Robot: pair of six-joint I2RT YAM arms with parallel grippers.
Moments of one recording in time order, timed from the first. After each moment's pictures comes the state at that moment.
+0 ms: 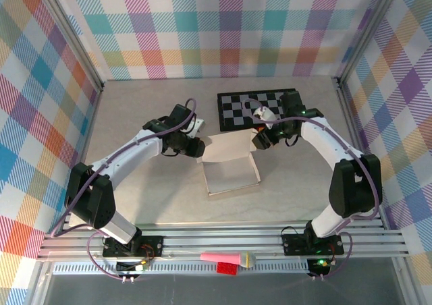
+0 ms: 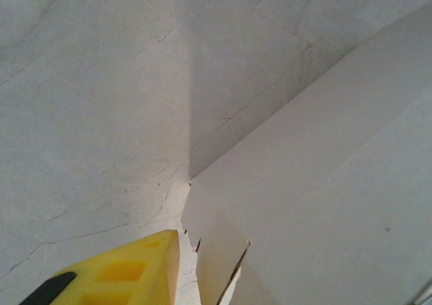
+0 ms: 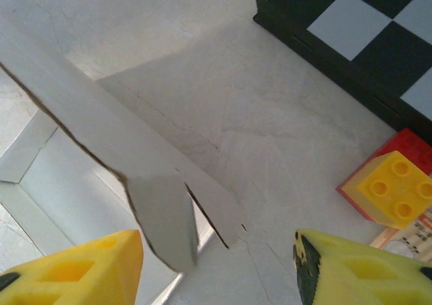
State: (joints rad) left arm -0.54 1.56 1.23 -0.76 0.16 -0.18; right arm 0.27 1.61 1.24 -0.74 -0.51 -0.49
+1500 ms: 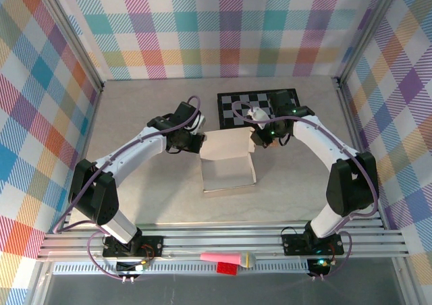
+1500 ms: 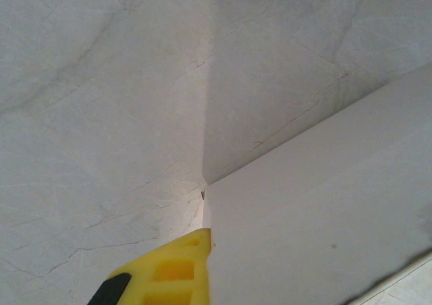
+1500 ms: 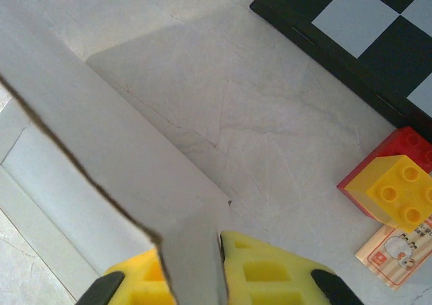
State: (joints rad) left arm -0.56 1.59 1.29 -0.78 0.02 -0.22; right arm 0.35 1.63 1.30 -0.79 -0.37 -0.41
